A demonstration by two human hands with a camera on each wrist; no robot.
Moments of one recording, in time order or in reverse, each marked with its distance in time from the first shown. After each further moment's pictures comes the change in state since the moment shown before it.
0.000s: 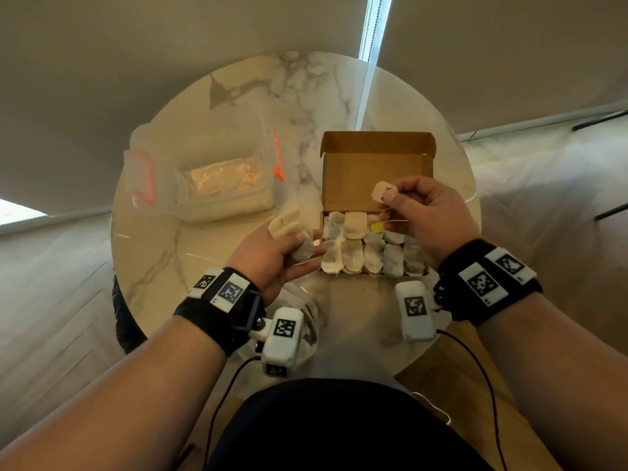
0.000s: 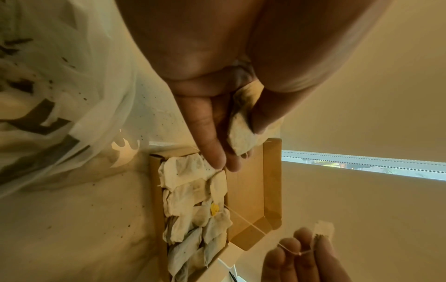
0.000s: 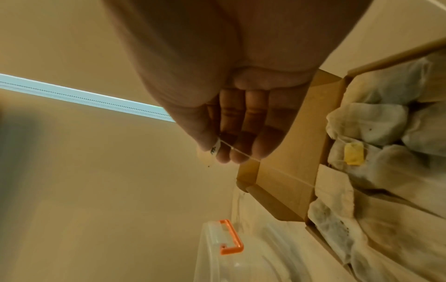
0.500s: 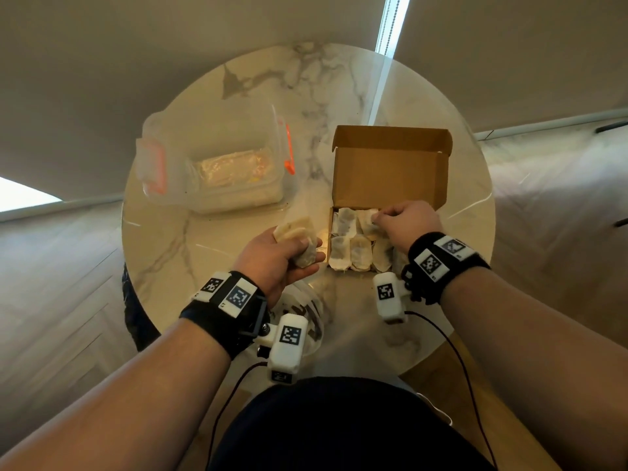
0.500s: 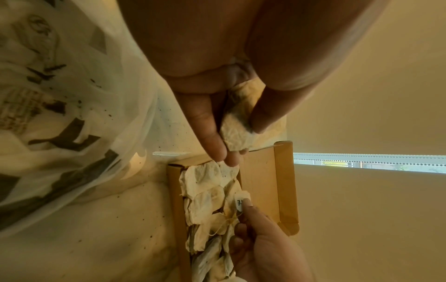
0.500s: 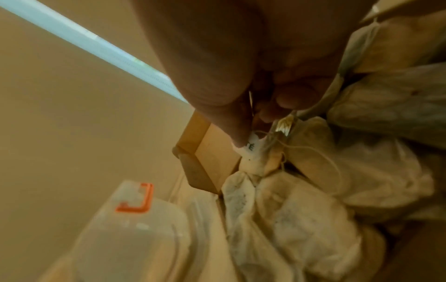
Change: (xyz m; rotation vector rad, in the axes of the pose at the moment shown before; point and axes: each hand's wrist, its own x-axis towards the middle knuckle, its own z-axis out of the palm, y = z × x) left_hand 0.002 -0.018 -0.015 0.069 0.103 0.026; right_hand 0.046 0.047 0.022 -0.724 0.070 0.192
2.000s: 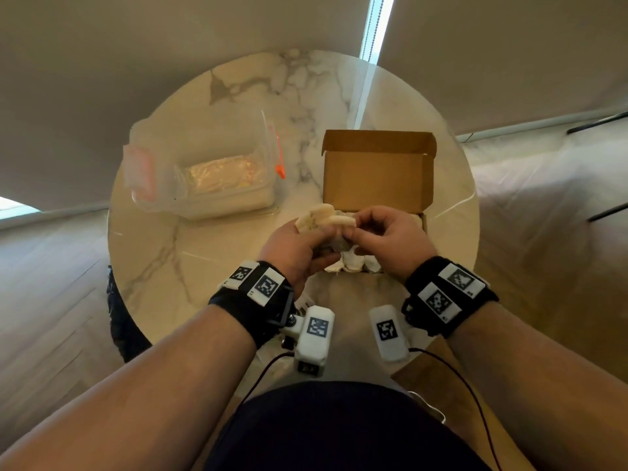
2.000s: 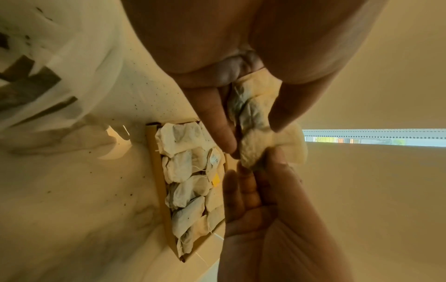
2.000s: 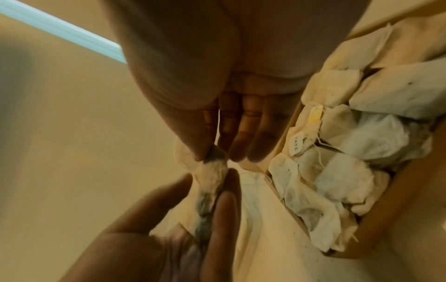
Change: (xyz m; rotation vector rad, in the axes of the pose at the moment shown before) left_hand 0.006 0.004 0.042 -0.021 -0.093 0.028; right_hand -0.057 -0.007 -0.001 0.427 -0.174 -0.289
